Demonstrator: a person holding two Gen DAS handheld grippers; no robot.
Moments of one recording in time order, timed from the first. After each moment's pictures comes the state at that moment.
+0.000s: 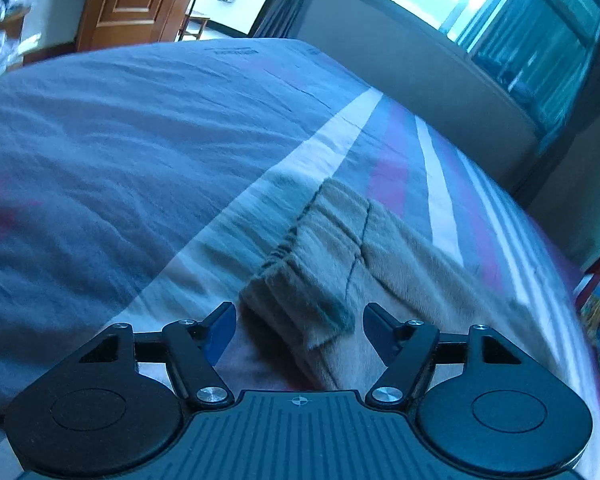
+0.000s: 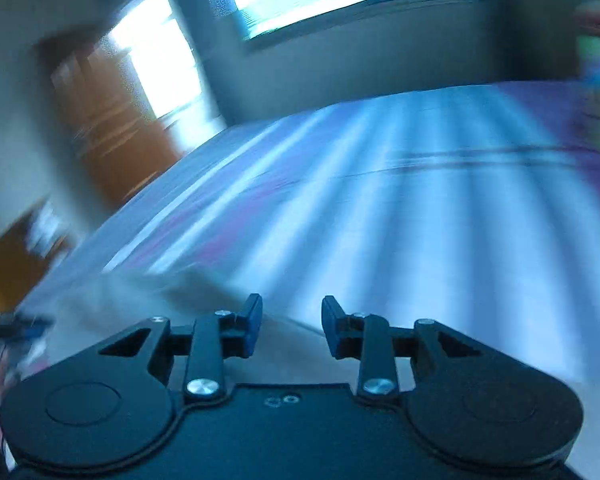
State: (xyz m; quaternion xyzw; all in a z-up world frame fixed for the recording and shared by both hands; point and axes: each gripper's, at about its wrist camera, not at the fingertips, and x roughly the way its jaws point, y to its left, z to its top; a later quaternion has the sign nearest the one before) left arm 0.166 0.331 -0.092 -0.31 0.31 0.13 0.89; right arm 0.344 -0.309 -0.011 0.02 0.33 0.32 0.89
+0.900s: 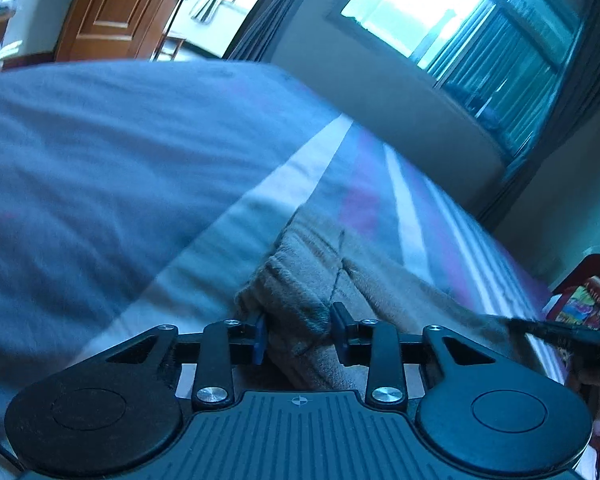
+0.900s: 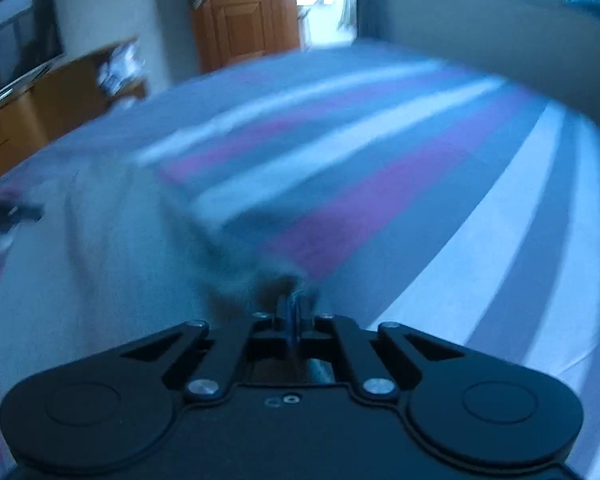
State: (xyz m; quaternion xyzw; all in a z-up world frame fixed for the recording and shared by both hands) left arm 0.160 0.334 -0.092 -0.32 0.25 0.10 0.91; right arm 0.396 -0.116 -0.035 -0.18 0.34 0.43 0.81
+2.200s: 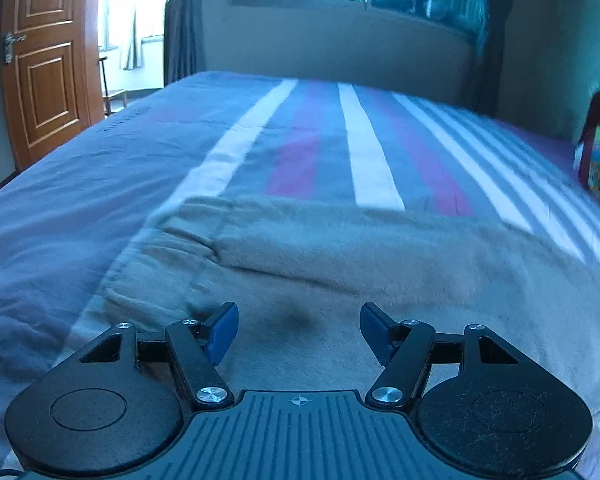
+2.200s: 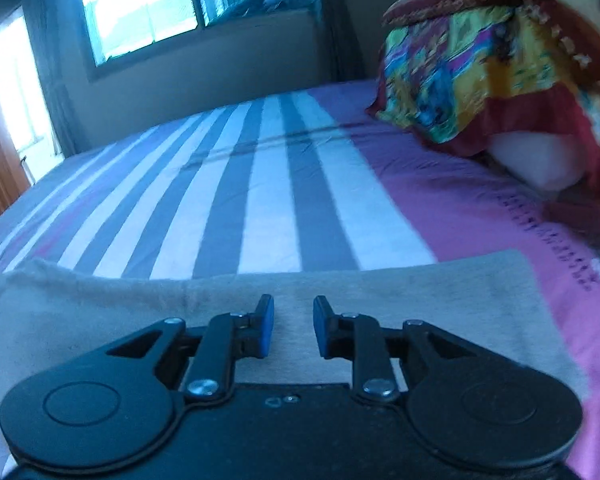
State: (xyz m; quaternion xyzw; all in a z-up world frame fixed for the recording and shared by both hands) left arm 0.213 0.223 -0.067 -0.07 0.33 0.10 0.93; right arm 0.247 -0.473 -0.013 0.05 0.29 0.05 0.95
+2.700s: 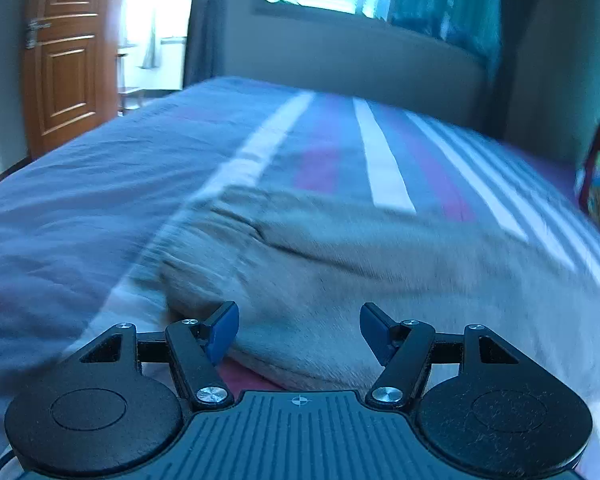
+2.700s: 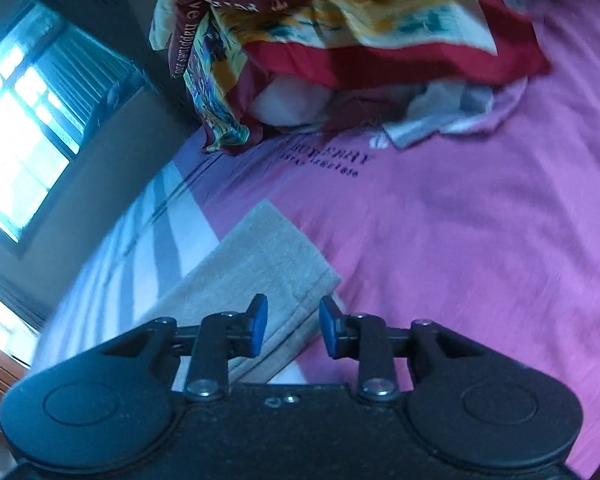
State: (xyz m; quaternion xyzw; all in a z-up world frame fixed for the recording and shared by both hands) left arm 0.163 0.244 -0.062 -0.12 0.29 0.12 0.94; right arm 0.147 -0.625 -0.046 0.33 0.26 -0.08 0.90
